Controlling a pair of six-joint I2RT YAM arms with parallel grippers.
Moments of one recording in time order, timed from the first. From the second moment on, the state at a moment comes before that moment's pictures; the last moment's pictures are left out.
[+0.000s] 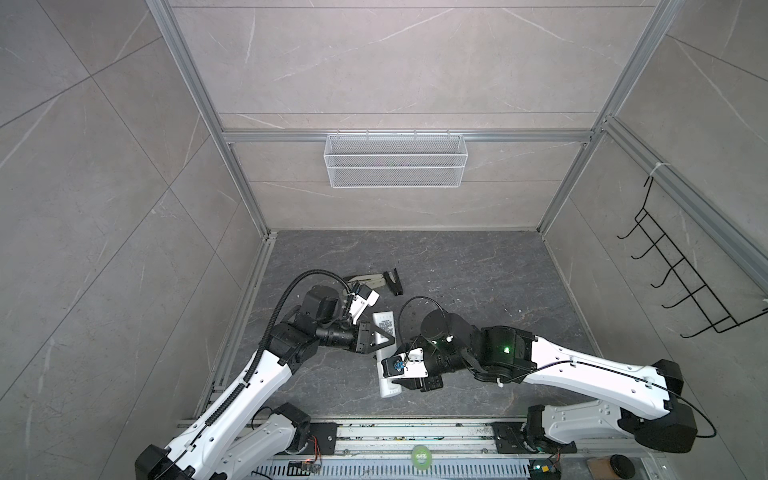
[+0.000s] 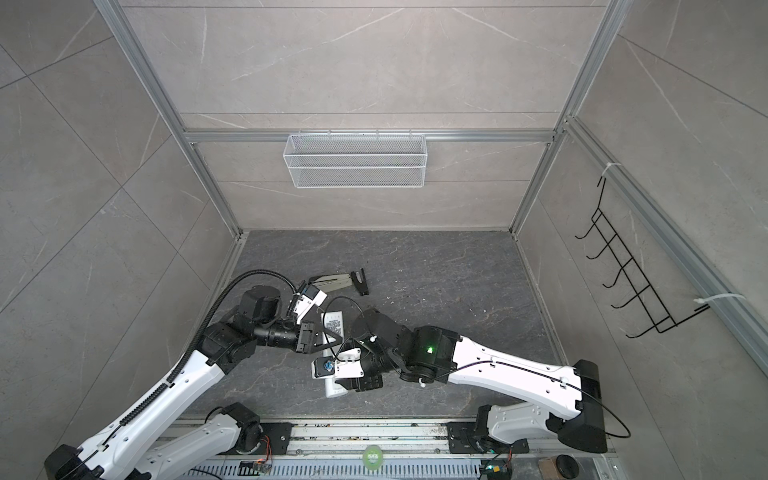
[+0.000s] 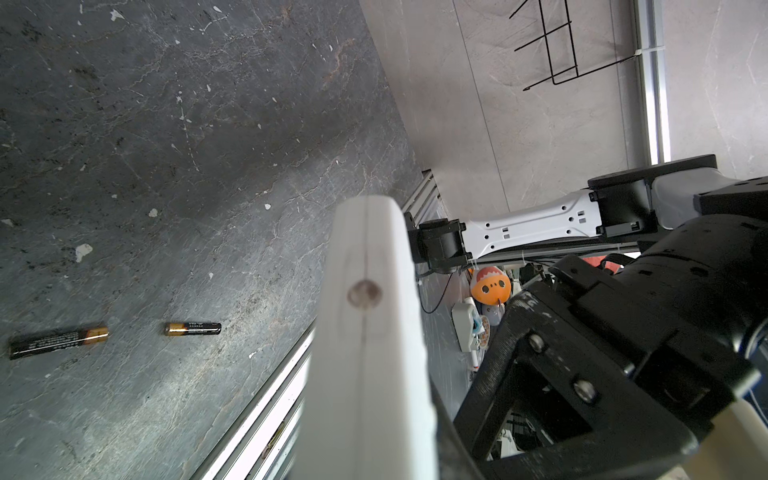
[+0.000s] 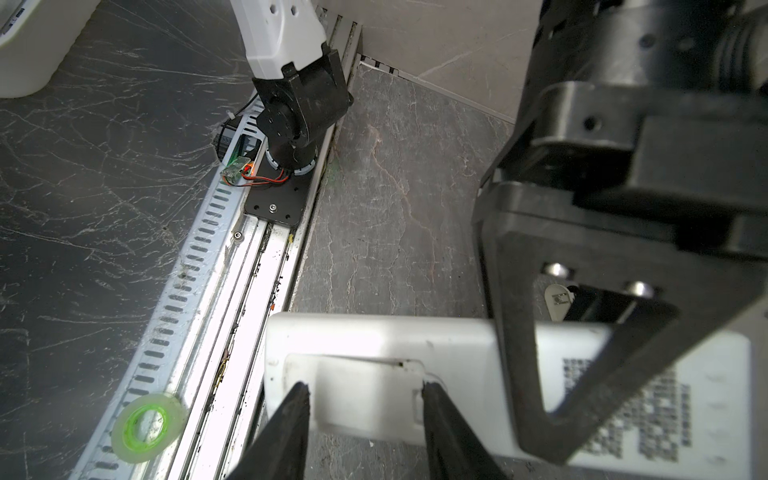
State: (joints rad) left arm -0.54 0.93 0.86 -0.60 0.87 -0.53; right arm 1.22 1.28 1.23 -0.68 -0.21 -0.58
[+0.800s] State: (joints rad) left arm -0.54 0.93 0.86 -0.57 0.87 -0.53; right arm 1.23 1.27 1.23 -0.67 -0.18 -0.57
